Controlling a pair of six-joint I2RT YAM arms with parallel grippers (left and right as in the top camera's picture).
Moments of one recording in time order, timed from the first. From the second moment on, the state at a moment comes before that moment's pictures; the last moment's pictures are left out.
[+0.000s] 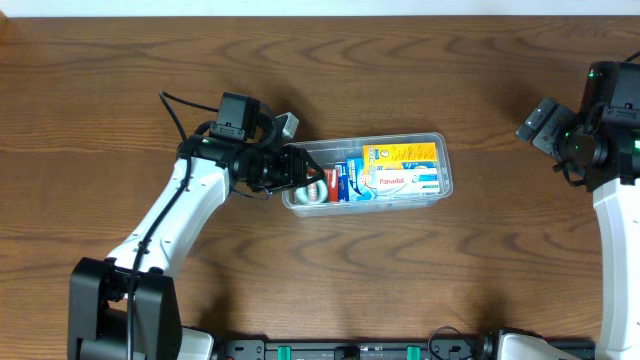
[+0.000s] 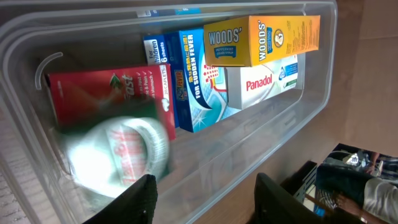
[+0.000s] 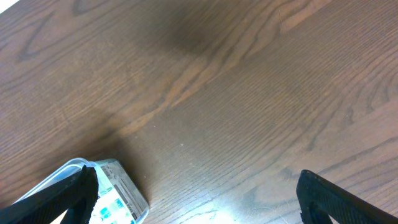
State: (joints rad) left arm -0.25 1.59 1.08 -0.67 0.70 -0.34; right arm -0.15 1.37 1.41 -1.05 0.15 0.46
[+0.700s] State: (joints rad) left arm -0.25 1.59 1.08 -0.63 0.67 -0.30; right arm -0.15 1.37 1.41 -1.05 0.15 0.46
